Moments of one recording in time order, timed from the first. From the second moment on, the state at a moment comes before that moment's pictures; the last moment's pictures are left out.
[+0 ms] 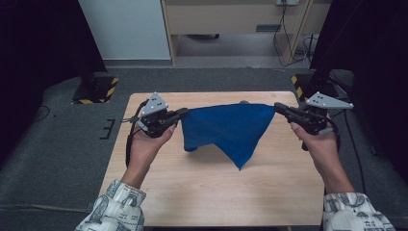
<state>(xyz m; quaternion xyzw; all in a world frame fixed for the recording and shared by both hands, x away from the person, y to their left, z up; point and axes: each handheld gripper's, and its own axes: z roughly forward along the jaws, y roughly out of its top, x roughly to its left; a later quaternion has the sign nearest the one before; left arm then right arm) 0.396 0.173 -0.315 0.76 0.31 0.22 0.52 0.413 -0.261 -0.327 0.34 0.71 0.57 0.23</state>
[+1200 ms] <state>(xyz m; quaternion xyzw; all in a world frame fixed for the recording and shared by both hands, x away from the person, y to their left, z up) 0.461 0.173 -0.395 0.78 0.38 0.19 0.46 0.464 -0.244 -0.381 0.38 0.76 0.49 0.21</state>
